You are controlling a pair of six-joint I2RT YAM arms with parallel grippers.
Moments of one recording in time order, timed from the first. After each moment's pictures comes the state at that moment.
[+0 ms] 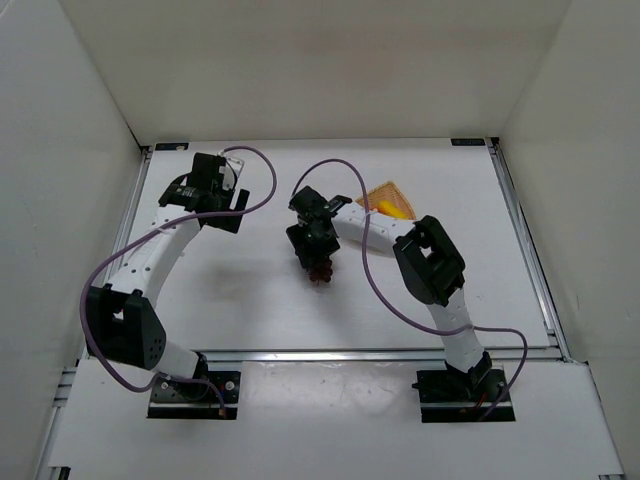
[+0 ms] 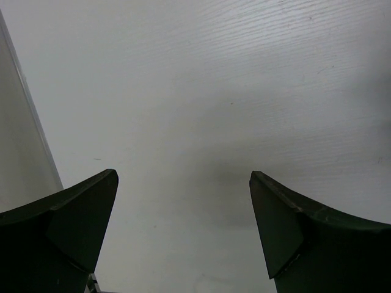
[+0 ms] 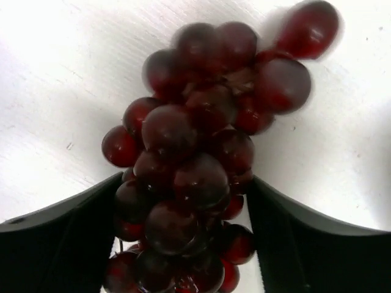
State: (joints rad) left arm -0.24 1.45 1.29 -0.75 -0.24 0.18; right arm 0.83 2.18 1.70 -0.70 -0.05 0.26
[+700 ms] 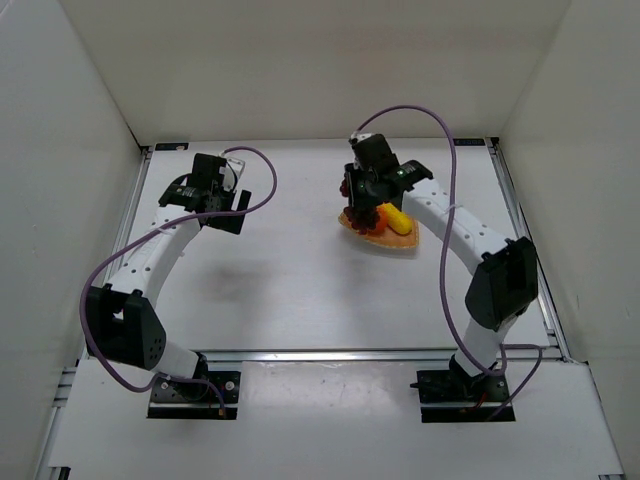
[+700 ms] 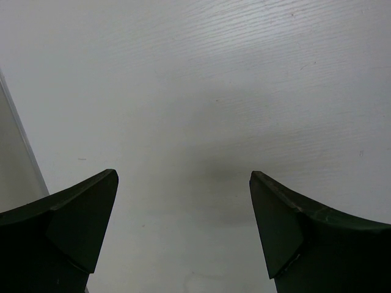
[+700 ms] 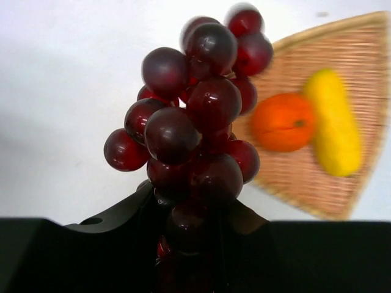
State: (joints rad) left arm -0.23 1.45 1.29 -0.77 -0.19 0.15; right arm 0.64 1.74 1.63 -0.71 0.10 0.28
